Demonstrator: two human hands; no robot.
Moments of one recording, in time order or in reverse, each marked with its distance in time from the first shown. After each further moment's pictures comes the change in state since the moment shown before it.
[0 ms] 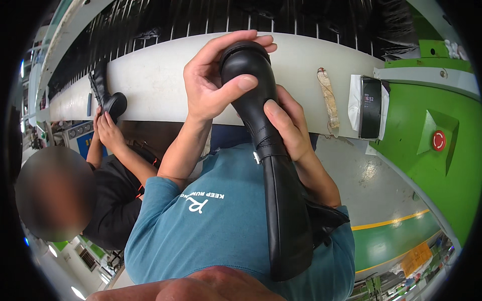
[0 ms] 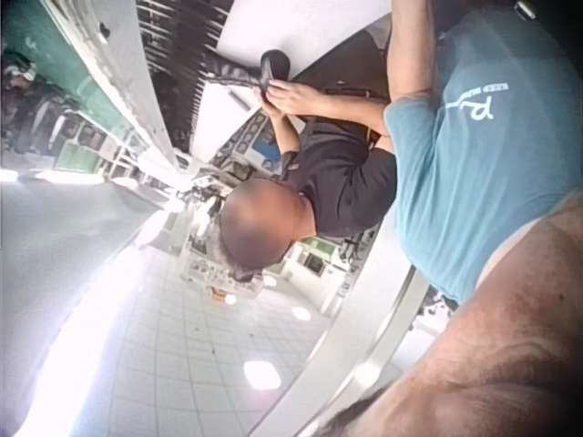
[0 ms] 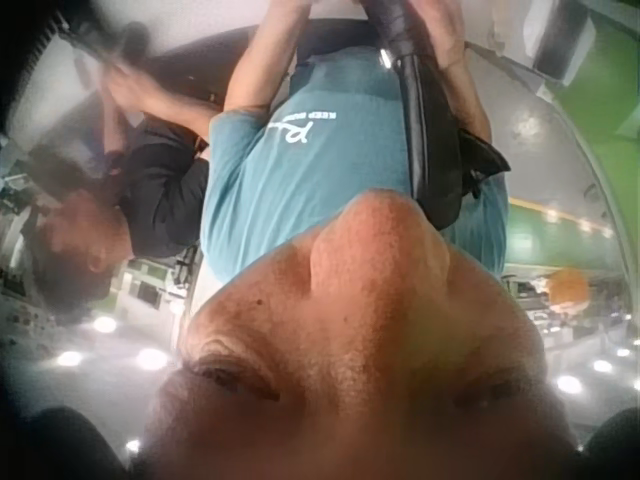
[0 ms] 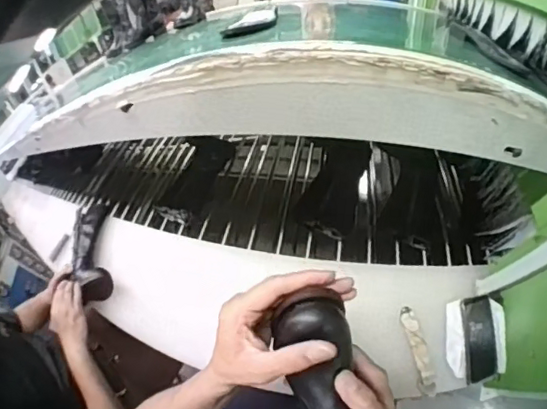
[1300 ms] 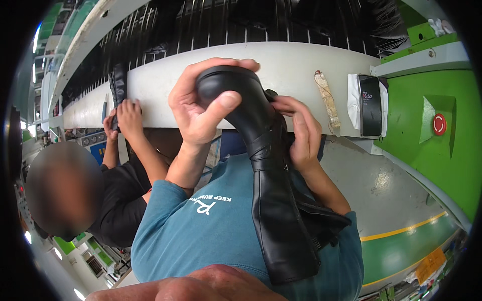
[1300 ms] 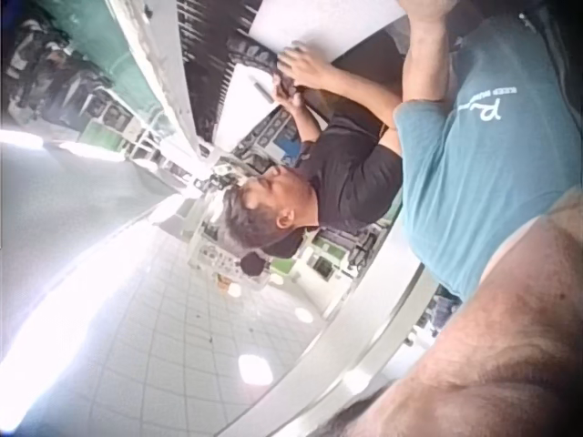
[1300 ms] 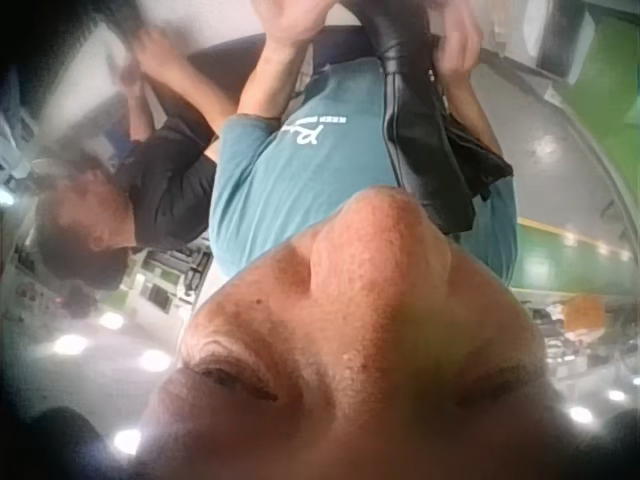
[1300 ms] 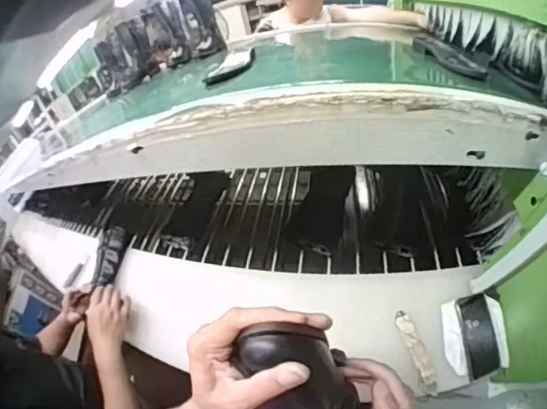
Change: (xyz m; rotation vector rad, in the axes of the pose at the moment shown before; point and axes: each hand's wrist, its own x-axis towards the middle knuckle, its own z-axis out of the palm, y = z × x) left_hand -0.019 0.060 0.015 0.180 0.021 -0.020; right_hand -0.033 0.033 -0.033 -0.347 0.165 -0.395
